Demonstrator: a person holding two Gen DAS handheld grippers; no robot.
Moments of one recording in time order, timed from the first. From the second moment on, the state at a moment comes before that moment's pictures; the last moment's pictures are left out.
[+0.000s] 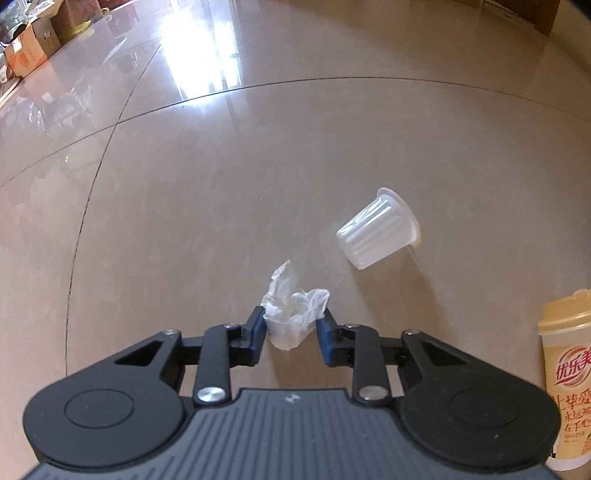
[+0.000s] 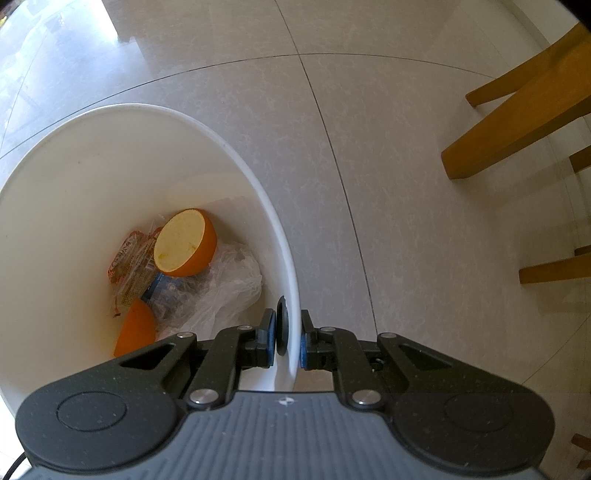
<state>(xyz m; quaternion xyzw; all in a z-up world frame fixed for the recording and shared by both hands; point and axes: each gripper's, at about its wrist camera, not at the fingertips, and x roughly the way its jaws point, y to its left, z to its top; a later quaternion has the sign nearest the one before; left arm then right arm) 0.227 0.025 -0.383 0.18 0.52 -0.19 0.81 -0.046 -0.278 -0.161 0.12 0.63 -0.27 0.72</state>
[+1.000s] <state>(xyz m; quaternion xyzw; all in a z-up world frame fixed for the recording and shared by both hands) 0.180 -0.048 -0.215 0.26 0.49 -0.33 0.77 -0.050 -0.287 -0.157 0.15 0.62 -0.26 0.72</state>
